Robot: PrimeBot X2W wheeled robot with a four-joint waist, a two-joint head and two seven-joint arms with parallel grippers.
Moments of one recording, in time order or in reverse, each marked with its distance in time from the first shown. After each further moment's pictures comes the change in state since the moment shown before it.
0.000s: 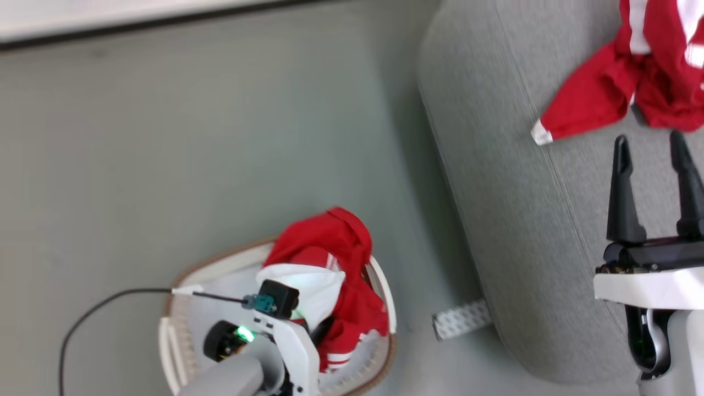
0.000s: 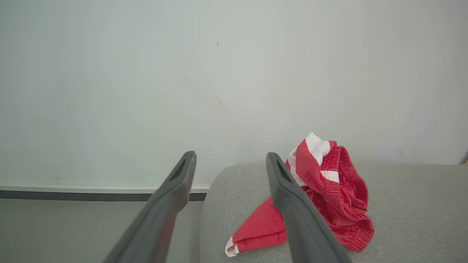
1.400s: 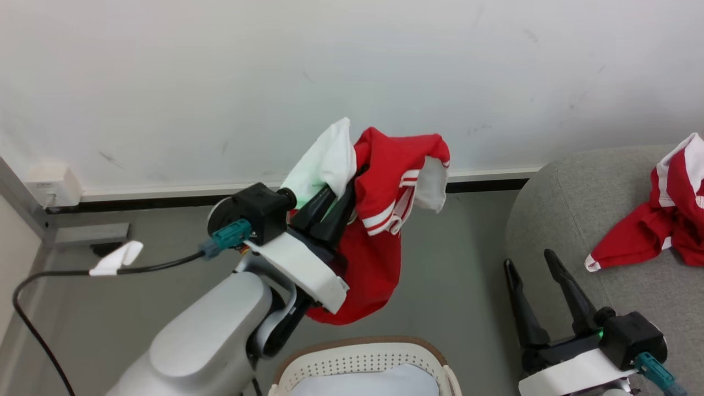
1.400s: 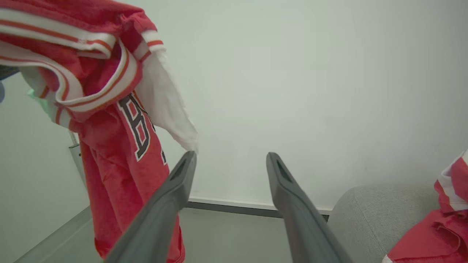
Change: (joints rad) left arm -0.011 0.115 0.385 -0.676 0.299 0.160 -0.100; right arm 0.189 -0.021 0.259 0.150 0.119 0.000 0.000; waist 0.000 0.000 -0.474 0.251
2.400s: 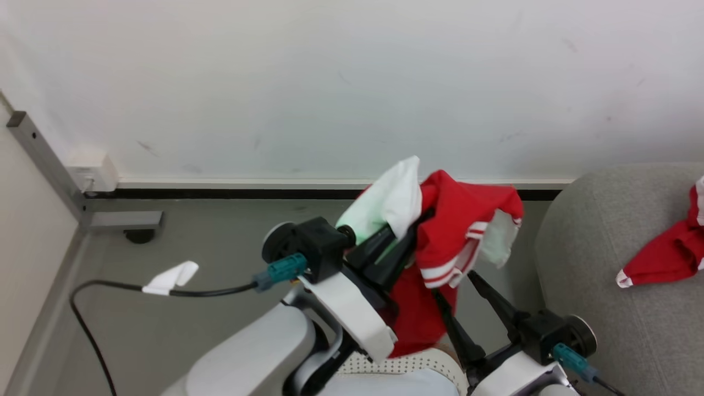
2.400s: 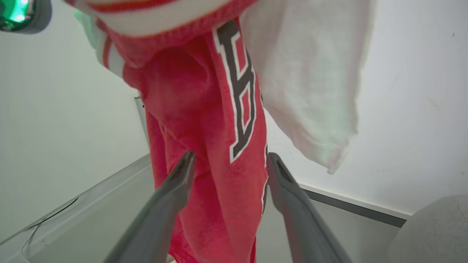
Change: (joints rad) left arm 0.031 -0.033 -0.093 -0.132 0.006 0.014 0.055; right arm -0.117 0.009 0.256 0.211 0.014 0.000 0.000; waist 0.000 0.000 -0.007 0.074
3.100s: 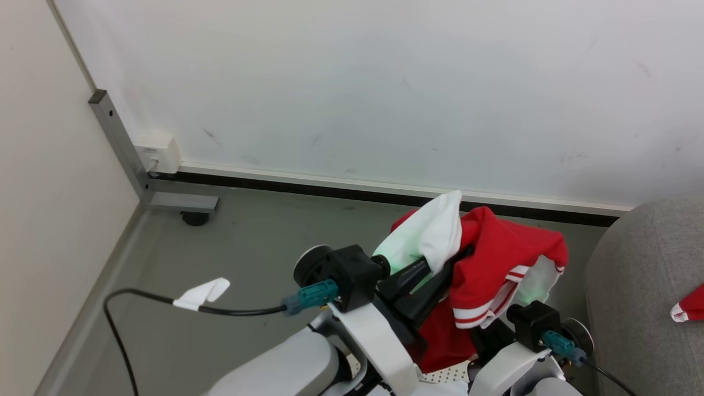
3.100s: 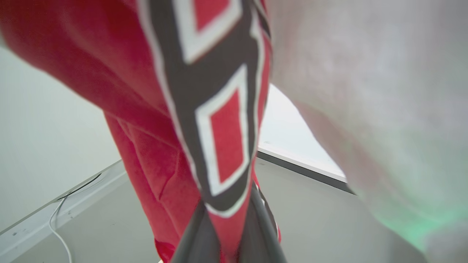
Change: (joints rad) left arm 0.029 -0.031 -0.071 -0.065 -0.007 -0.011 0.031; right arm -0.096 0.016 0.035 0.221 0.060 0.000 0.000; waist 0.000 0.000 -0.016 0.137
